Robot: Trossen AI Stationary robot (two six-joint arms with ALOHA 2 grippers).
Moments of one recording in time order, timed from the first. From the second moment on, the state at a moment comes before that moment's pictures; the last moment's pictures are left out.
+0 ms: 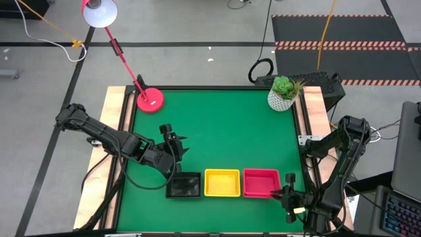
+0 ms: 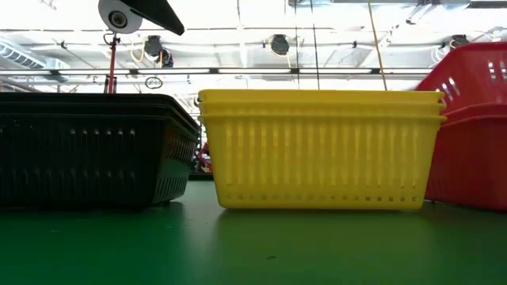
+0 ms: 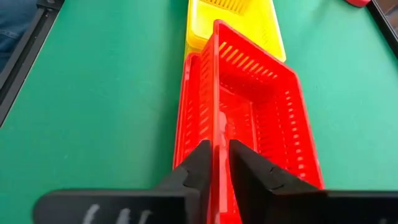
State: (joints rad) left arm -0.42 1.32 1.12 -0.68 -0.73 -0.22; right arm 1.20 1.51 0.95 -0.90 0.86 1.01
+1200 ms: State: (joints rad) left arm -0.48 1.19 1.06 -0.62 -0.75 -0.19; right arm 1.01 1.24 0.95 -0.85 0.92 0.71
